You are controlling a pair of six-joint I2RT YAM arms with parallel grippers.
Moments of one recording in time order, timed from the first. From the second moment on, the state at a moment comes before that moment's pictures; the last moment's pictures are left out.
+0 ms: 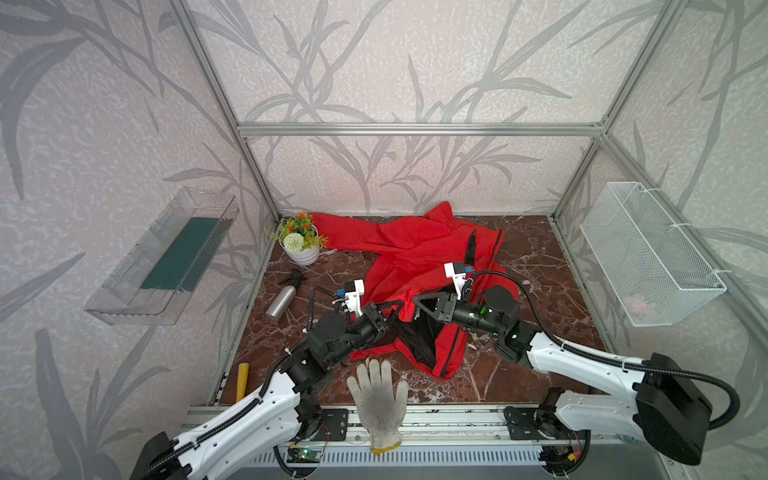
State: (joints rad) left arm -0.76 0.71 0.39 0.27 0.12 -1.34; right arm 0.82 1.22 0.59 0.64 -0.42 1.15
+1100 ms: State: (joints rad) left arm -0.74 0.72 0.39 0.29 0.15 -1.37; right arm 0.80 1.30 0.60 0.72 -0.38 1.16
